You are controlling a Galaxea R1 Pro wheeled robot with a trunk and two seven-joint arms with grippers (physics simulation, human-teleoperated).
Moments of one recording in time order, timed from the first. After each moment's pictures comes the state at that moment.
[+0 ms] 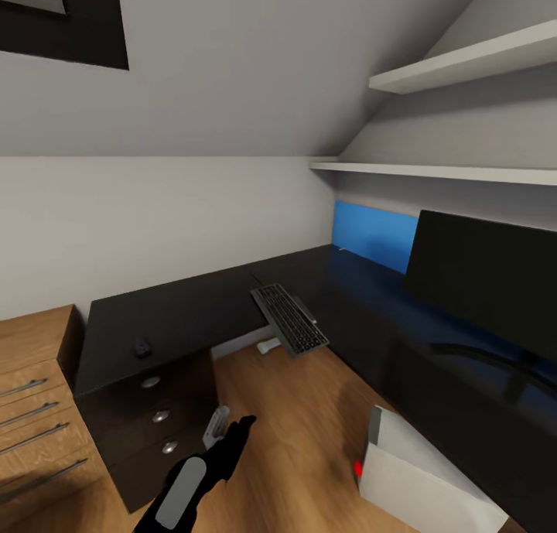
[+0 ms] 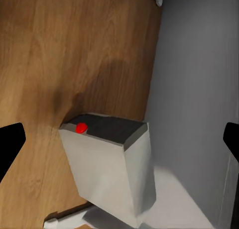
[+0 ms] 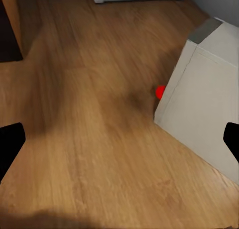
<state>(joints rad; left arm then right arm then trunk) -0.35 -0.16 -0.04 -0.82 1.10 0.30 0.14 -0.12 -0.06 0.13 0.02 0.16 -1.03 -0.06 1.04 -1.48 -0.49</state>
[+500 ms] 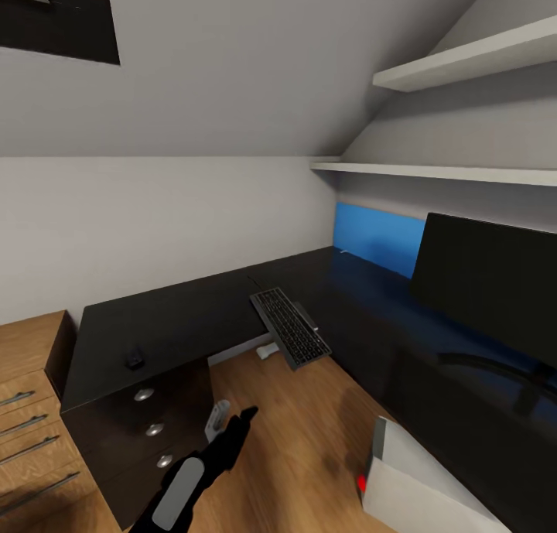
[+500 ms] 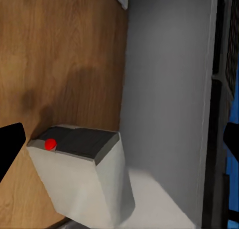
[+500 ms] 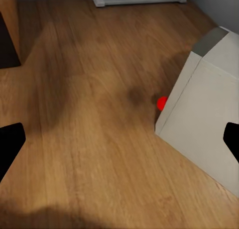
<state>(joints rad) -0.35 -0.14 -0.06 -0.82 1.10 0.30 0.00 -0.12 -0.06 0.13 0.02 0.17 -1.03 -0.06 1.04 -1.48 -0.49</state>
